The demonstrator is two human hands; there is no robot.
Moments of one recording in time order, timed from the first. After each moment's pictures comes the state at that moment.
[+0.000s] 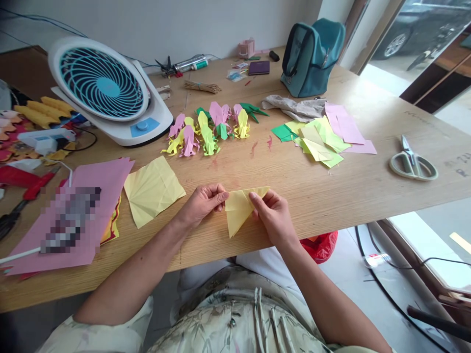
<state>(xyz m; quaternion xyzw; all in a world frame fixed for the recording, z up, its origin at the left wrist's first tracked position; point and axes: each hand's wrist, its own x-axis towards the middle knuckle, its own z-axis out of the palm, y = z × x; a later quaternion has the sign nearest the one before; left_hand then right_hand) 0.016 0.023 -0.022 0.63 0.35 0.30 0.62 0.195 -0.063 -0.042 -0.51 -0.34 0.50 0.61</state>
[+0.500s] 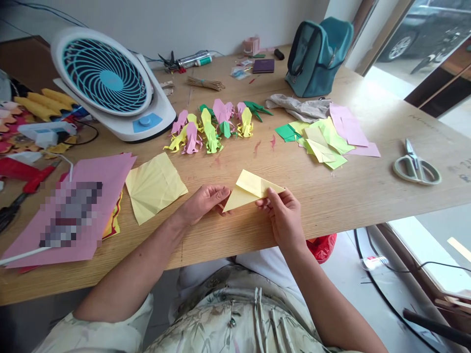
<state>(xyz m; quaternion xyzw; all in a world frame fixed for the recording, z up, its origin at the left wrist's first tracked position) 0.012 0.024 -0.015 0.59 0.35 0.21 0.70 0.198 -0.062 -0.033 -0.52 -0.22 0.49 0.66</state>
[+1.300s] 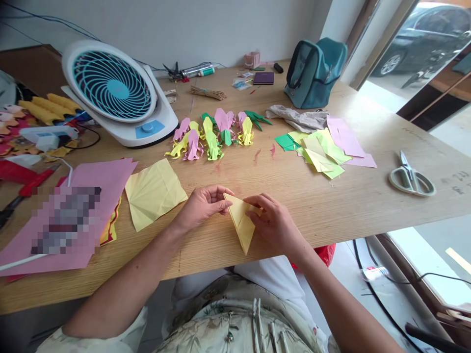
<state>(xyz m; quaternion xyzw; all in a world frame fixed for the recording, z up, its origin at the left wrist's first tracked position) 0.013 0.027 -0.017 0.59 0.38 0.31 0.64 0.214 -0.058 -0.022 -0.56 -0.69 0.27 0.37</state>
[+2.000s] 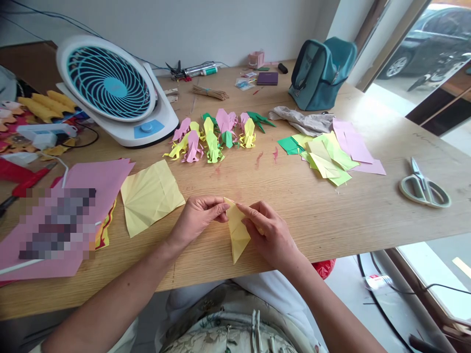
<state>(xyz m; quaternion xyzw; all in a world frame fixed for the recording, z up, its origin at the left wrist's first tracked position) 0.015 0.019 -0.022 0.59 0.41 0.35 0.60 0.206 -0.058 -0.035 -0.52 -0.73 0.18 0.41</state>
